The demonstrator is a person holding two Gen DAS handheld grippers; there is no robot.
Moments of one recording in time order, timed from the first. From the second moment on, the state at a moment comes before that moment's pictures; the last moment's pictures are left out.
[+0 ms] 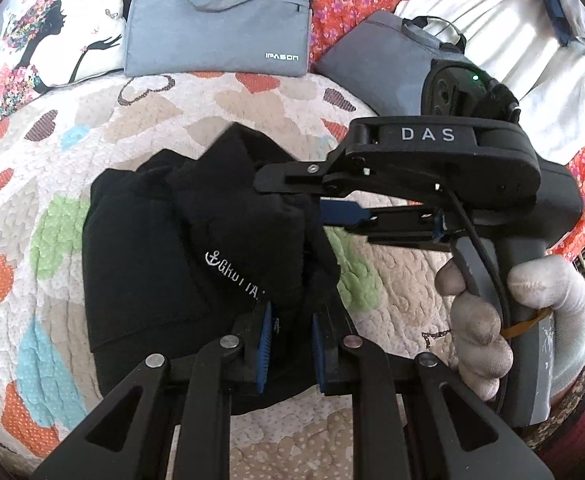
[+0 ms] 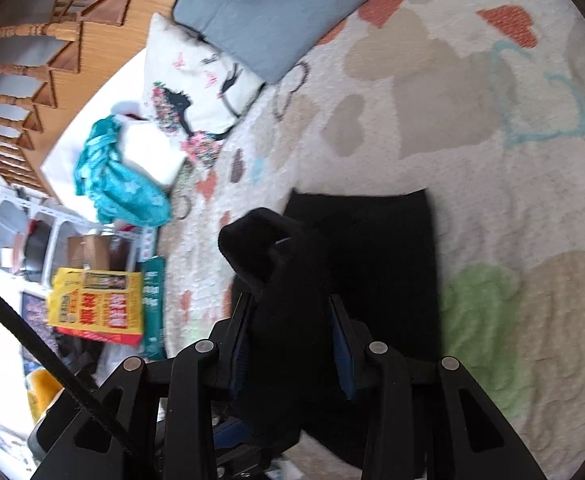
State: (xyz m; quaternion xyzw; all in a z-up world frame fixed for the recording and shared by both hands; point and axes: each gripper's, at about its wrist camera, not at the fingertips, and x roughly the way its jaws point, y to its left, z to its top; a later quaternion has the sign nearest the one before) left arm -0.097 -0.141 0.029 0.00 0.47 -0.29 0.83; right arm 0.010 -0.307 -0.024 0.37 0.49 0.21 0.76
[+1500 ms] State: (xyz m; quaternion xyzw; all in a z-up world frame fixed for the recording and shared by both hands) left arm -0.067 -0.054 0.025 -0.17 0.50 -0.28 0.80; right arm -0.004 -0.336 -0.014 0.46 0.38 0.20 0.78
